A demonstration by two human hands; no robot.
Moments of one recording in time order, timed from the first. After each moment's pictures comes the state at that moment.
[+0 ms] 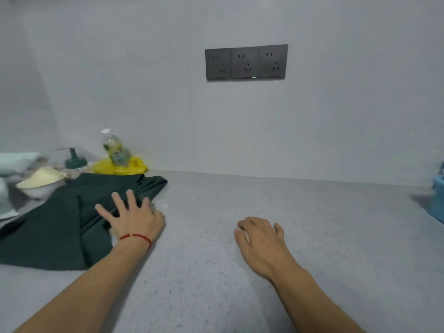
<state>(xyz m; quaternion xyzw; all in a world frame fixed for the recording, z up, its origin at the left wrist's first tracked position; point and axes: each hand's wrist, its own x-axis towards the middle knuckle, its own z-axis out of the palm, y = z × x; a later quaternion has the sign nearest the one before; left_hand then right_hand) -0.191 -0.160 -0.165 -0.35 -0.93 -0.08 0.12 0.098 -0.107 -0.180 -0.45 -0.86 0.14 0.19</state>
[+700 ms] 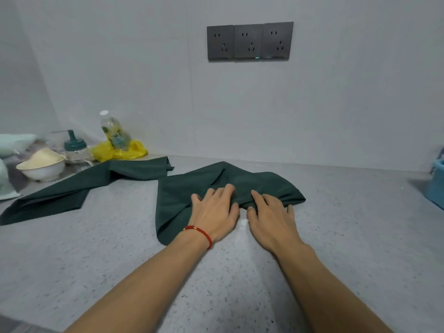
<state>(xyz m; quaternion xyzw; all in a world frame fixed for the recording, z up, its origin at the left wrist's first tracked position) -0.057 -0.137 -0.182 -0.65 -0.72 -0.23 0.11 0.101 -0.101 -0.180 -0.52 -0.82 0.09 0.20</state>
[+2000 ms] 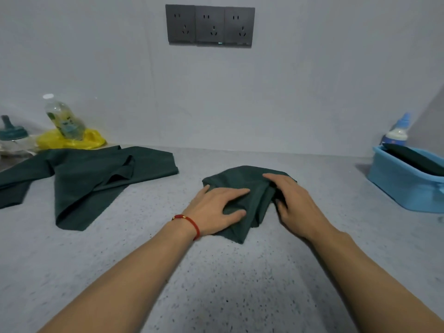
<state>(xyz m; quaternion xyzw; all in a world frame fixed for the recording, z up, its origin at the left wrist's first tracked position) -0.005 -0.120 -0.178 -0.79 -0.59 -0.19 -0.04 0.240 -0.073 -0.171 -0.40 -0.85 0.06 0.33</state>
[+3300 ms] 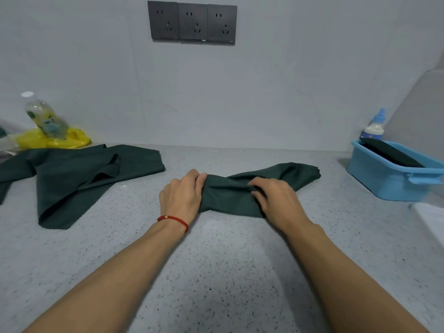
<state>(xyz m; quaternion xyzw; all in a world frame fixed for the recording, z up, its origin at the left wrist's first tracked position) 0.002 -0.130 -0.174 -0.57 -0.73 -0.37 0.07 0.228 -0.091 -0.163 -0.45 -0.84 -0.01 0.30</state>
